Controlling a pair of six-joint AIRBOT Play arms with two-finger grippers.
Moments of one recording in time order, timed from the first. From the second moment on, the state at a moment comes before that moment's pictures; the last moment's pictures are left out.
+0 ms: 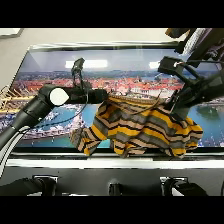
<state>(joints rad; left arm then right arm) -0.58 -1.35 1.37 1.20 -0.80 -1.88 0.13 -1.10 1.56 -1.31 1.72 0.73</state>
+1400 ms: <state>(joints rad) -0.54 -1.36 1.59 1.21 -0.93 -1.88 0.26 -1.22 1.56 -1.43 1.59 0.92</state>
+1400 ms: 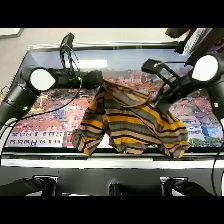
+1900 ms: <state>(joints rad) -0.59 -1.36 1.56 1.21 -1.02 -1.84 0.27 -1.24 1.57 -1.26 1.47 0.92</state>
